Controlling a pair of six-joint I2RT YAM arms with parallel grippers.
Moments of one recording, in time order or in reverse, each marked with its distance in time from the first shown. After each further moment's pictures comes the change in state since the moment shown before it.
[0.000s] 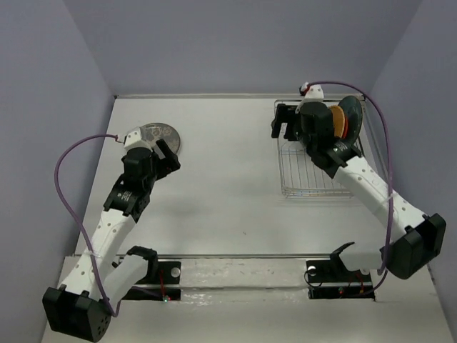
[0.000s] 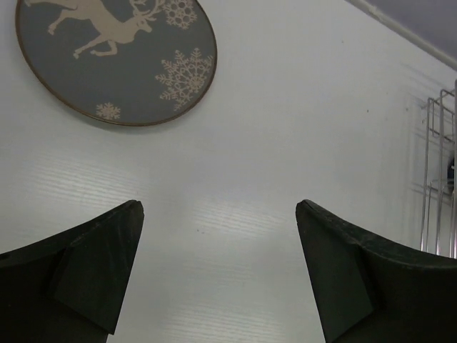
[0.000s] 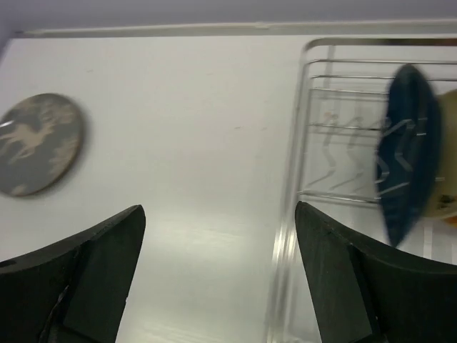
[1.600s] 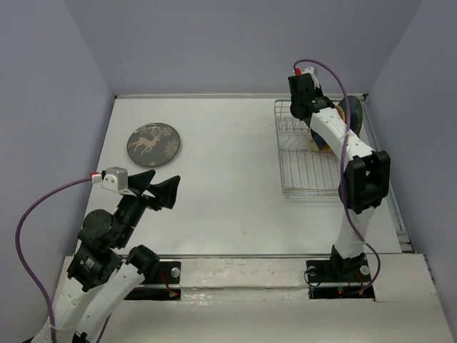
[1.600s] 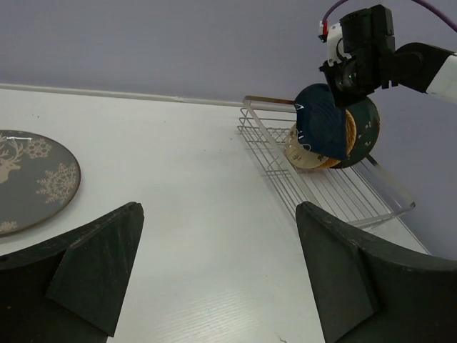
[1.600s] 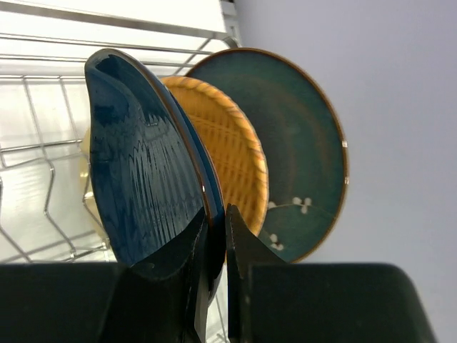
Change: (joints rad) left arm -0.311 -0.616 -0.066 0.014 0.045 0.185; right arm -0.165 0.578 0.494 -0.234 0.555 -0.497
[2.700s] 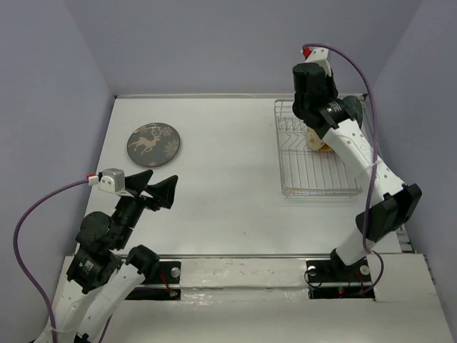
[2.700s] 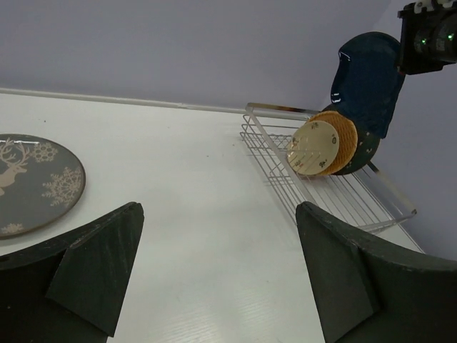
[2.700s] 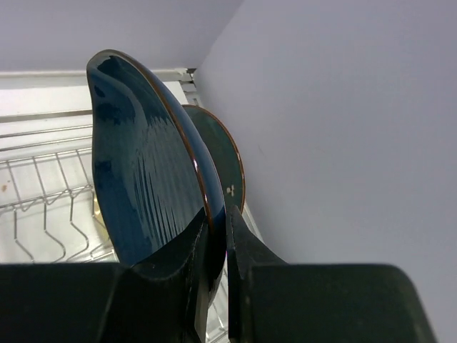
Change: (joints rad) left arm 0.021 -0.014 0.000 0.000 0.000 -0.001; right arm 0.177 -0.310 -0.006 -0.005 0.171 0.045
